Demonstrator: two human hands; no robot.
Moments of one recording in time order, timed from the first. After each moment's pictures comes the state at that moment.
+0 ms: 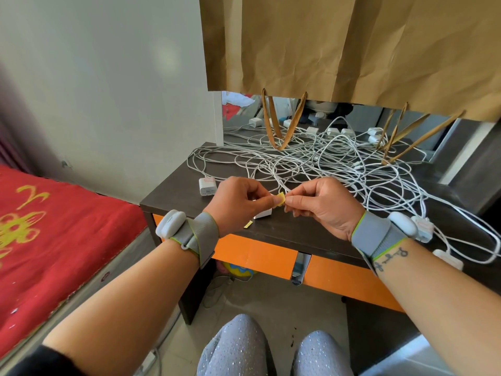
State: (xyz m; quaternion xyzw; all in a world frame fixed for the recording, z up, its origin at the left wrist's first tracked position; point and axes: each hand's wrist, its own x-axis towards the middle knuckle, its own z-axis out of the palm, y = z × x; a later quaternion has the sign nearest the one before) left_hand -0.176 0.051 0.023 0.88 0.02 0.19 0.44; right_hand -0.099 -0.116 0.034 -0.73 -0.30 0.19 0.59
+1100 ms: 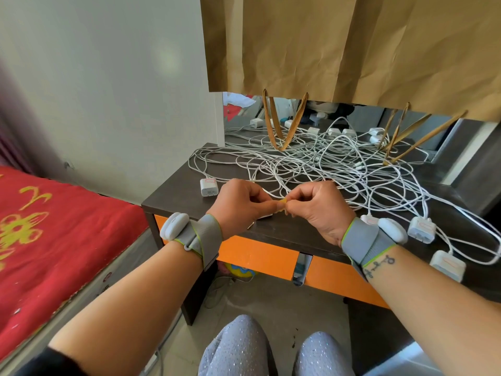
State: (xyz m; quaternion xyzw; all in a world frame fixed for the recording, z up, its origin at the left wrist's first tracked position) left_hand -0.176 0.048 0.020 0.87 0.04 0.17 0.47; right_hand -0.103 -0.106 0.021 -0.76 -0.29 0.09 0.58
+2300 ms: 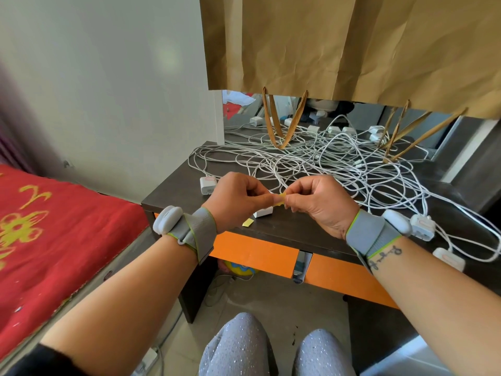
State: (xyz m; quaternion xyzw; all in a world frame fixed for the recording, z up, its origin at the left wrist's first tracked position) left_hand -0.181 0.052 0.033 0.88 0.04 0.16 0.44; right_hand -0.102 -0.108 0.031 -0.73 -0.31 0.14 0.59
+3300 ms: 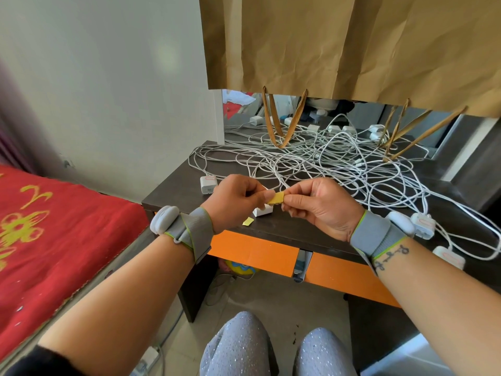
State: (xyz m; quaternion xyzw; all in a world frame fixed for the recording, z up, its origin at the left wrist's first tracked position) left_hand -0.184 0.055 0.032 0.89 0.03 0.12 0.43; right_hand -0.104 -0.113 0.031 -0.65 -0.28 0.28 0.65
